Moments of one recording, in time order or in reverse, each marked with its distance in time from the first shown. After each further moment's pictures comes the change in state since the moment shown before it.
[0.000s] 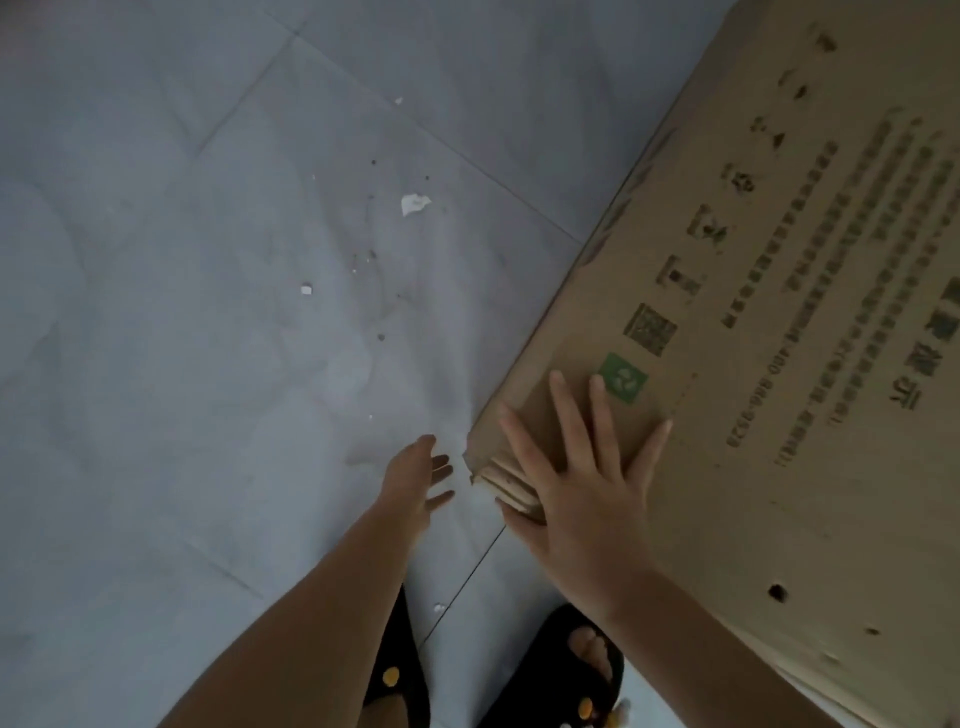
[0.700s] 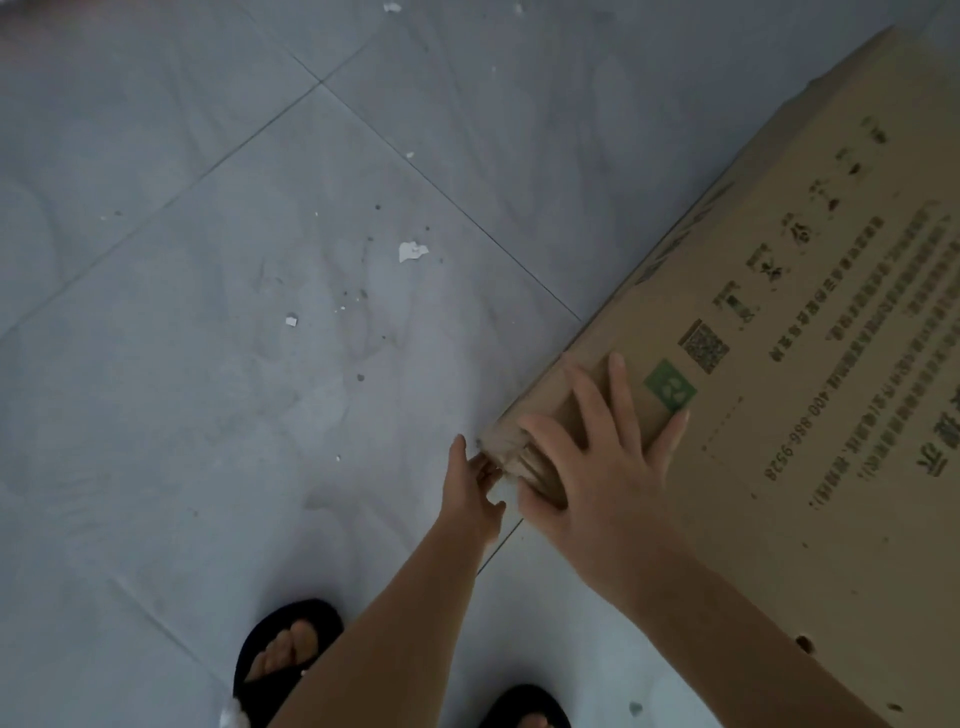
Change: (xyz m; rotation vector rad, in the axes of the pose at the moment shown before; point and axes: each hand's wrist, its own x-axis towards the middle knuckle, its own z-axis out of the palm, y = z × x) left_hand 0.050 -0.017 0.097 -0.419 -0.267 -0.045; right_hand 0.058 0.040 -0.033 0.008 0.041 -0.084
